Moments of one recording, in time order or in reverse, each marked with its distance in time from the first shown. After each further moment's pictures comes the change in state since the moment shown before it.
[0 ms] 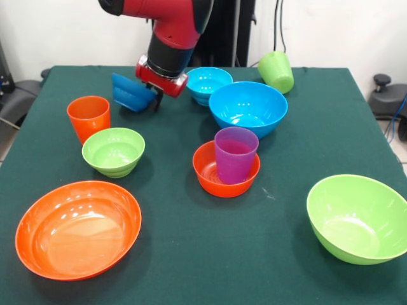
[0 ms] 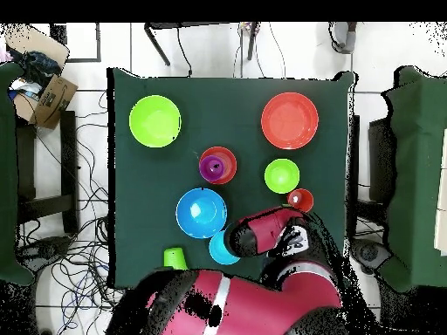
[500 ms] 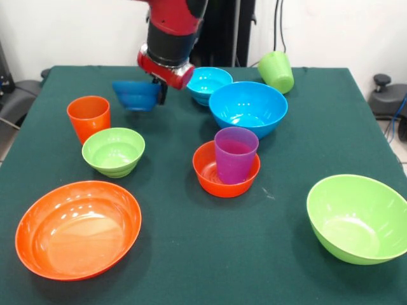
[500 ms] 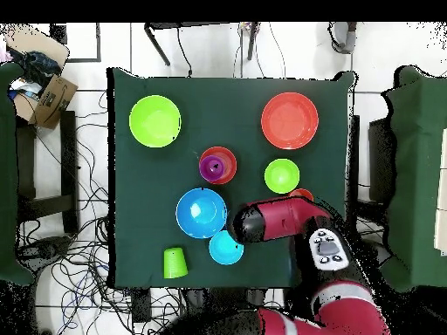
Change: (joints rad) arm -0.147 -0.164 0.190 0.051 0.114 0.182 -0.003
